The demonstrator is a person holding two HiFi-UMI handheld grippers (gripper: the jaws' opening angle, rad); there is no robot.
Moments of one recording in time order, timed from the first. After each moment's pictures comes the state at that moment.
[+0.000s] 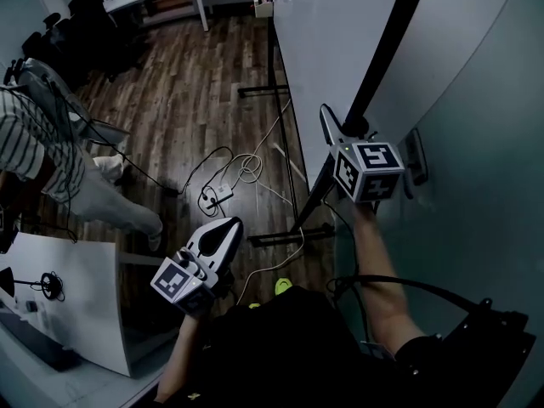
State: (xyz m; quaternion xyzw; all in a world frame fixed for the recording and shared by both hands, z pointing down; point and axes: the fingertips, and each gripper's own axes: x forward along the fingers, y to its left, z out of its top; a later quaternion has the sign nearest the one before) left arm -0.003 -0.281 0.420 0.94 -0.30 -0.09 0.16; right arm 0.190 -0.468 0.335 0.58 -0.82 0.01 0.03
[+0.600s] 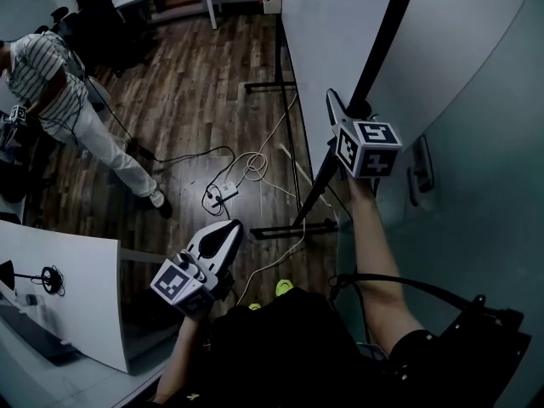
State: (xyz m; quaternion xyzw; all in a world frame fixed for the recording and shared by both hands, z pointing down) left arm -0.010 -0.272 0.427 0.93 -0.32 -0.08 0.16; right arm 0.198 -0.507 0.339 0.59 -0.81 0.01 0.03
